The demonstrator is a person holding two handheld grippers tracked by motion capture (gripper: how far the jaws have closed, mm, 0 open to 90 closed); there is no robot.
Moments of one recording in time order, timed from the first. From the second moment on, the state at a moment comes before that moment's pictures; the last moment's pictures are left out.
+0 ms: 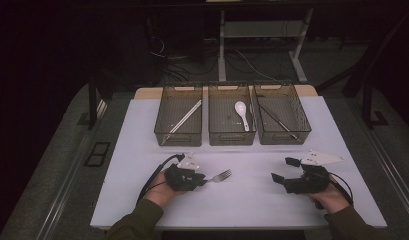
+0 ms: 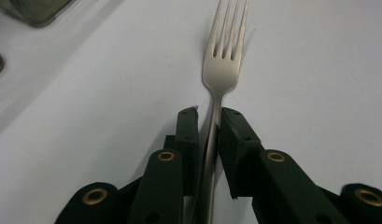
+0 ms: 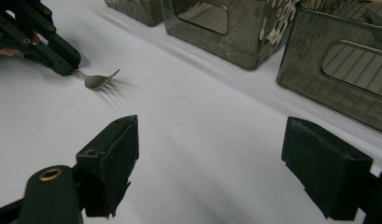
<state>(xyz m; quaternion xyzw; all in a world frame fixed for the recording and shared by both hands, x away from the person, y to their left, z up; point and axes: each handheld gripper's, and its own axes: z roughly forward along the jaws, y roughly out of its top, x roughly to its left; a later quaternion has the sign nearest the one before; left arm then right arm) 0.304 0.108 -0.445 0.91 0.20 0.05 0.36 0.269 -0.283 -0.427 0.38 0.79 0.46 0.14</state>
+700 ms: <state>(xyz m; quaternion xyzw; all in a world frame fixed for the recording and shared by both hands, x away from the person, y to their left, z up) 0.299 0.113 -0.430 0.88 0.22 0.07 0.41 0.269 -0.281 -0.426 0.38 0.79 0.47 0.13</state>
